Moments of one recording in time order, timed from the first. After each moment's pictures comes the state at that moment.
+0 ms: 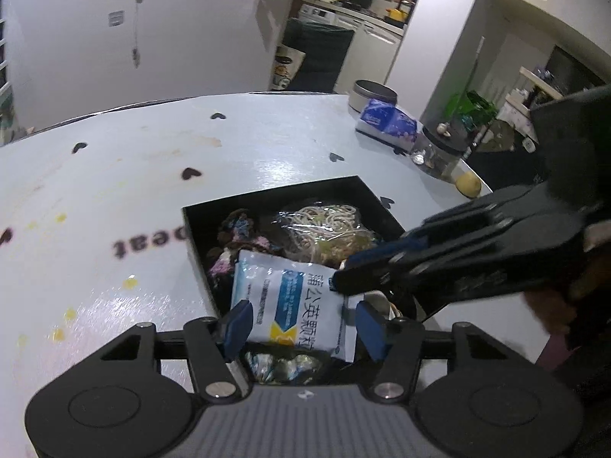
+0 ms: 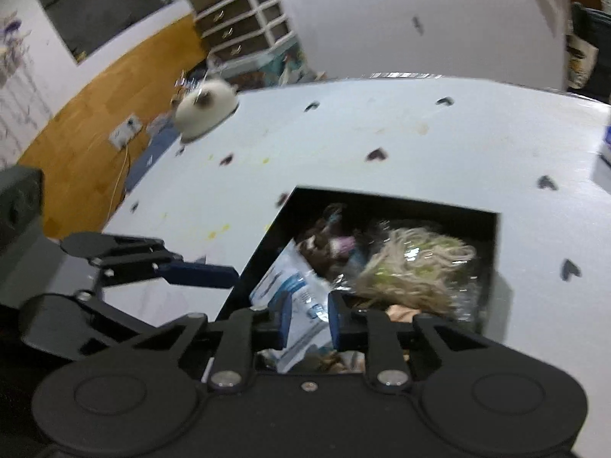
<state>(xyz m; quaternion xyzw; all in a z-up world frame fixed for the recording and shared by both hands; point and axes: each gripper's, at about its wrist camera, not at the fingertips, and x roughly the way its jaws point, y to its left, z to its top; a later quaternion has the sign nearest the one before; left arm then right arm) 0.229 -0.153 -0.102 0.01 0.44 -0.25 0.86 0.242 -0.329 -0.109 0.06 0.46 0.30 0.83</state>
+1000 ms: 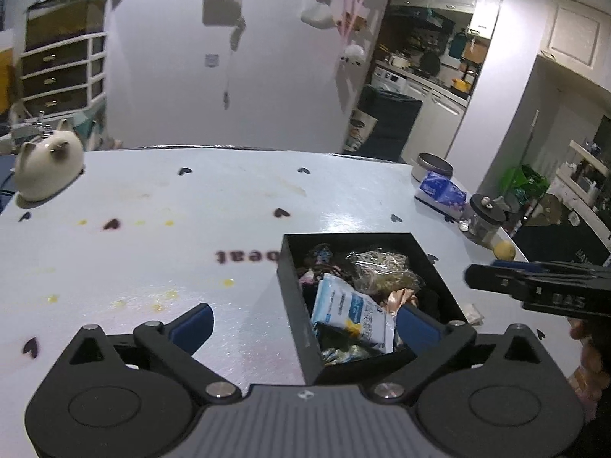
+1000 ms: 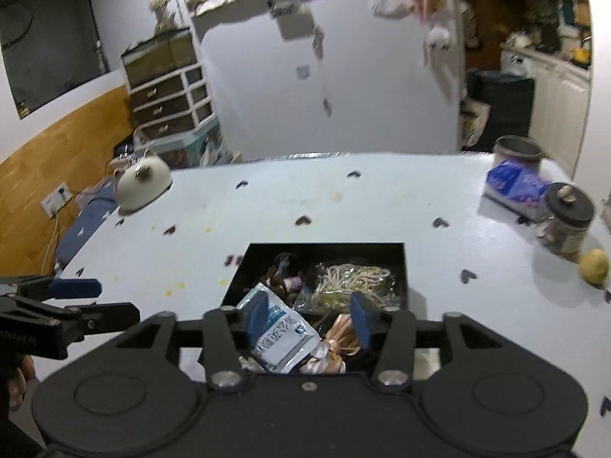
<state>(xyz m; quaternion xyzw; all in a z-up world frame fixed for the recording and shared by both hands) 0.157 -0.092 -0.051 -0.04 0.37 -0.14 0.92 0.142 -0.336 -0.051 0.06 0.34 0.12 0.93</state>
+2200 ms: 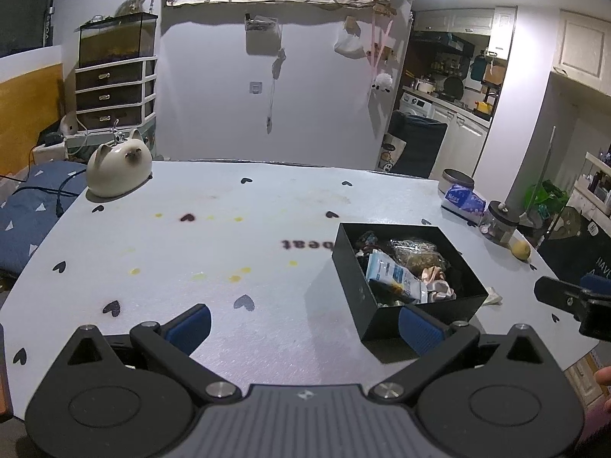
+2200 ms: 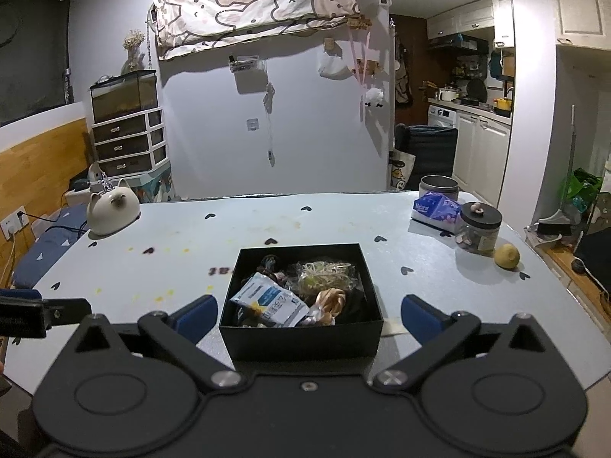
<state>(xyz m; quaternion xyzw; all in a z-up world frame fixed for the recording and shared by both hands) 0.056 -0.029 -0.038 -0.03 0.32 -0.09 0.94 0.004 -0.278 -0.030 0.03 0.26 0.00 0.97</state>
